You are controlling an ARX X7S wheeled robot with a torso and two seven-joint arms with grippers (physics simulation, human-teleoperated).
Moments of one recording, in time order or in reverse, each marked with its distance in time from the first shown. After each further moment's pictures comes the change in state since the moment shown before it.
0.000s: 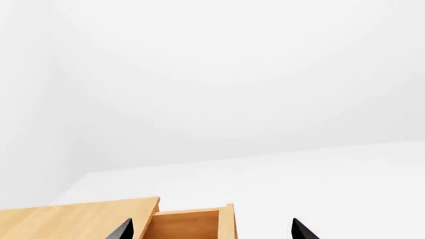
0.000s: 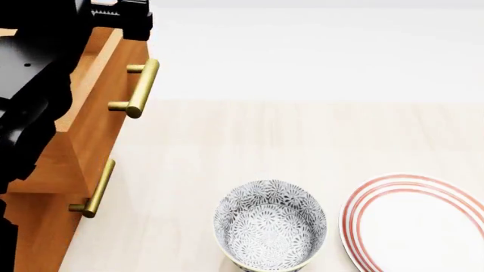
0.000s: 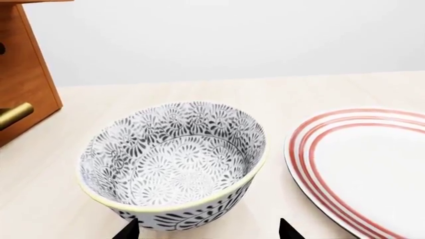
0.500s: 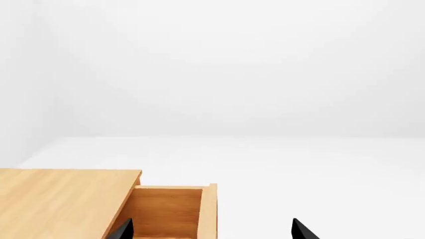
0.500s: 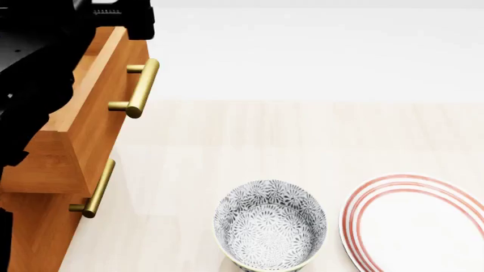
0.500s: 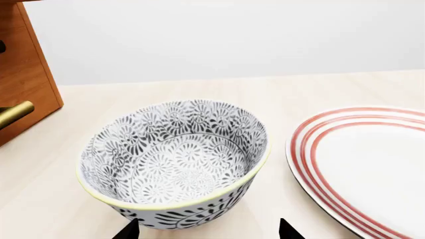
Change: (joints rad) left arm -0.042 0.003 -0.045 -0.062 -0.149 -0.051 -0.052; right arm 0.003 0.002 -0.007 0.008 0.005 -0.004 -0.001
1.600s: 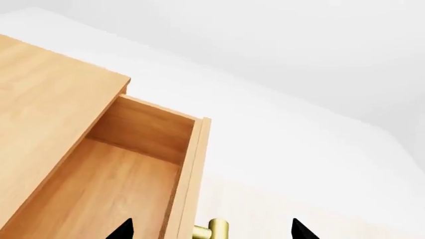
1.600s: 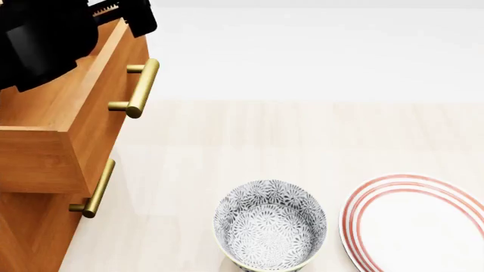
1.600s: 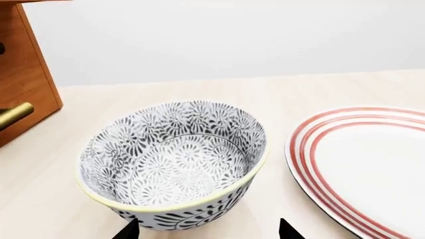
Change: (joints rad) left arm -0.169 0.001 -0.132 -0.315 -0.374 -0.089 -0.226; right arm 0.005 0.008 -0.009 -0.002 0.013 -0.002 0.009
